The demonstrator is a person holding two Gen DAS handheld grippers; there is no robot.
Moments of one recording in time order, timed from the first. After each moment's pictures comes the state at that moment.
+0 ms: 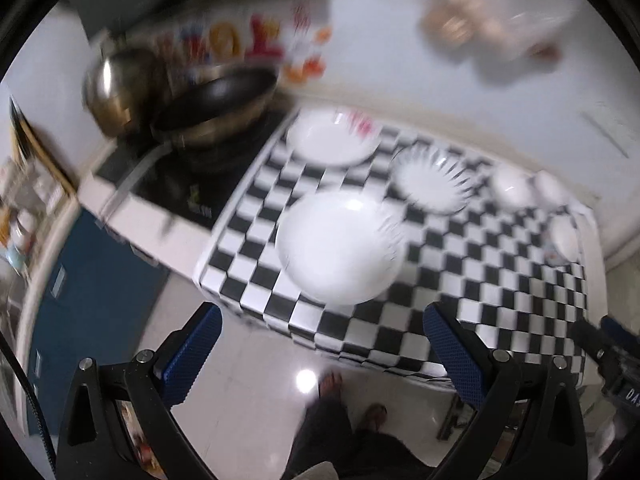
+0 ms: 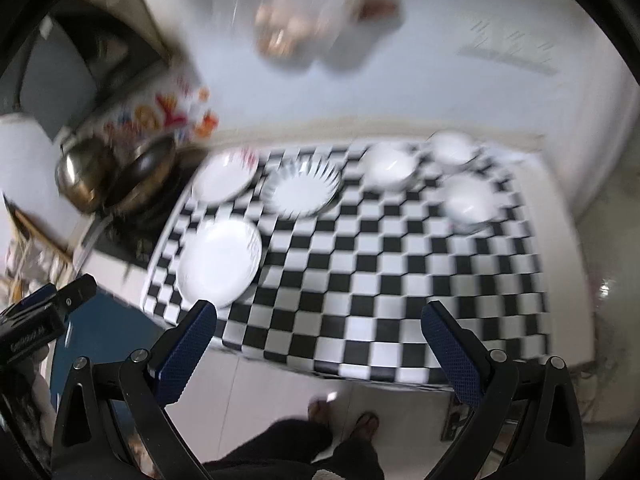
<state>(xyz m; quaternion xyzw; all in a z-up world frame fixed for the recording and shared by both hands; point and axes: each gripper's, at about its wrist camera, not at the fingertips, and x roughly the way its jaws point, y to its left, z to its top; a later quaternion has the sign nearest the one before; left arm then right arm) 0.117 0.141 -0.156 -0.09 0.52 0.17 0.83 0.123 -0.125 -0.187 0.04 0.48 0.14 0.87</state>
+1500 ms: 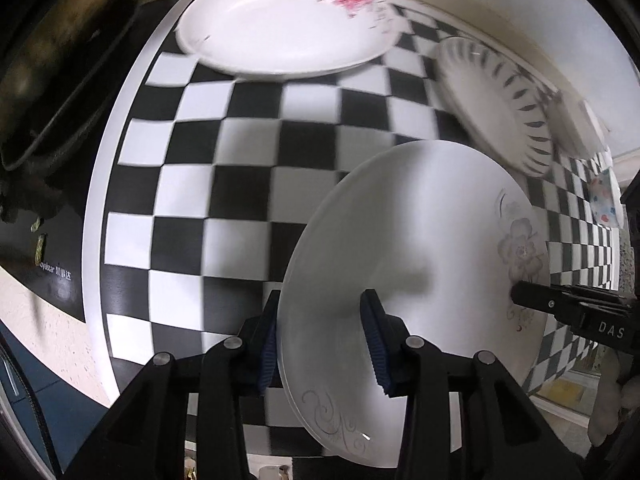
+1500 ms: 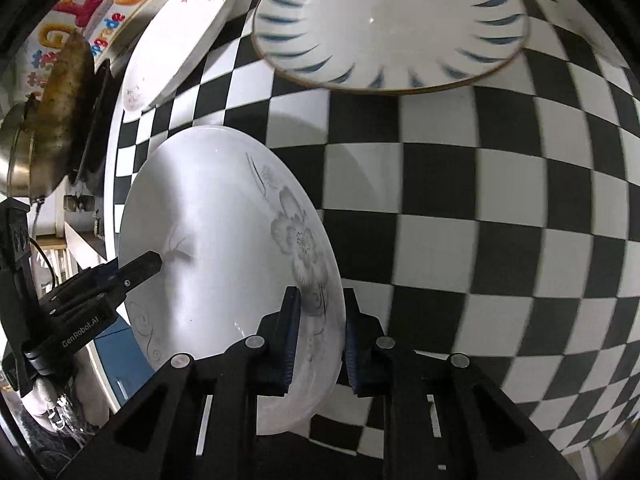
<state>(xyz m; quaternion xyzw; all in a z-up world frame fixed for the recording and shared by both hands) 0.264 0.198 -0.323 -0.07 0.67 -0.02 0.74 0.330 0.041 -0.420 0.11 0.69 0.16 0.69</state>
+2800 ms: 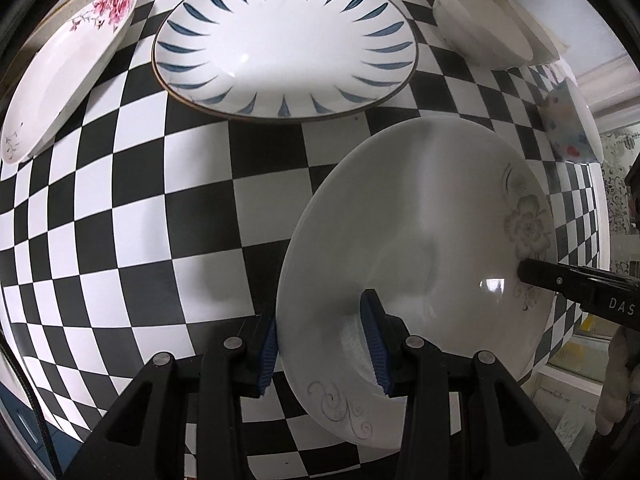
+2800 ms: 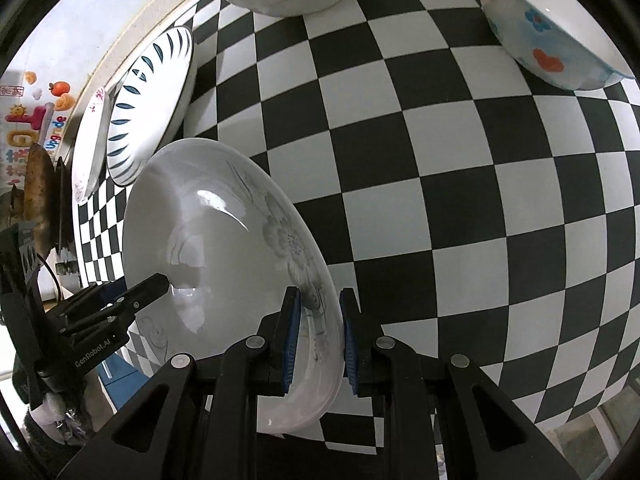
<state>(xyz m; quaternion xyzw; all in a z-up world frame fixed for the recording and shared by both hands) 0.297 0.049 -0.360 -0.01 0.70 -0.11 0.71 0.310 -0.150 -0.433 0.19 0.68 0.07 0.70</state>
